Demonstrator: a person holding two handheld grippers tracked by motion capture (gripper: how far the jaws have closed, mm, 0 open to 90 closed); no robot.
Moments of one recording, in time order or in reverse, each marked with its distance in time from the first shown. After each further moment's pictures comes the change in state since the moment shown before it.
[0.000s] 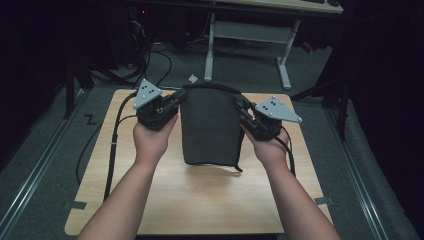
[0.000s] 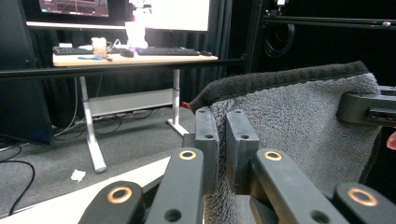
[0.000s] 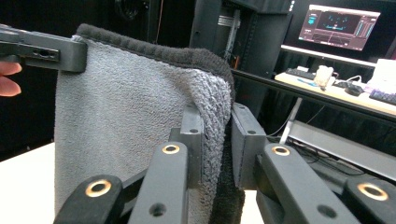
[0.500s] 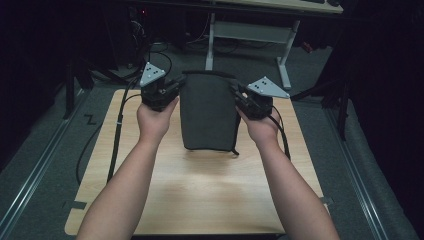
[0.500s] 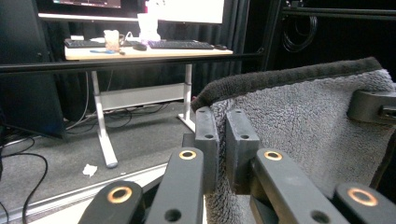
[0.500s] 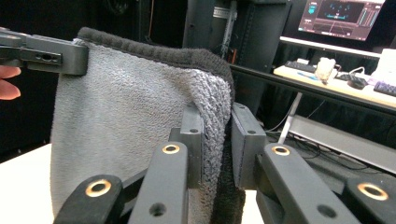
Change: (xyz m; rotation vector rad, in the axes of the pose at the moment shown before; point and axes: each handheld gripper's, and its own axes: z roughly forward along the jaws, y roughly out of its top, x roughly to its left) left arm 0.039 0.004 0.047 0.020 0.028 -0.013; right arm -0.026 0.002 0.057 0.028 -0.010 0.021
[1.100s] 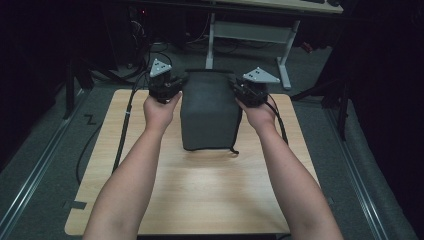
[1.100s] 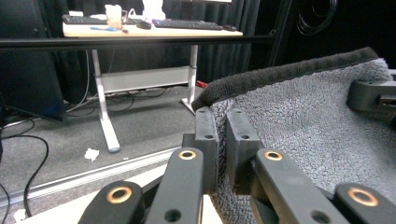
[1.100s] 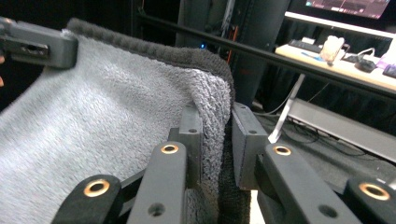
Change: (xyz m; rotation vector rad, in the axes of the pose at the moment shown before) left arm 0.029 -0.019 0.048 0.088 0.012 -0.023; right arm -0.034 -0.016 0.053 0.104 0.011 -0.030
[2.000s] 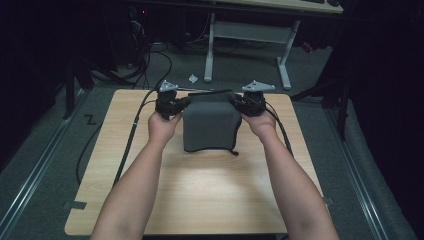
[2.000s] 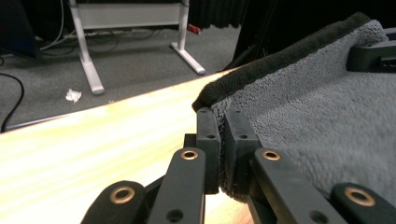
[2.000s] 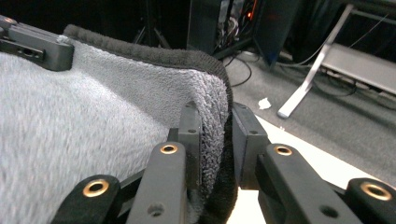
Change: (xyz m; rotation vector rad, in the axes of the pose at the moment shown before) left arm 0.009 -0.068 0.027 0.220 -0.043 -0.056; right arm -0.019 -0.058 0.027 0.197 0.110 0.047
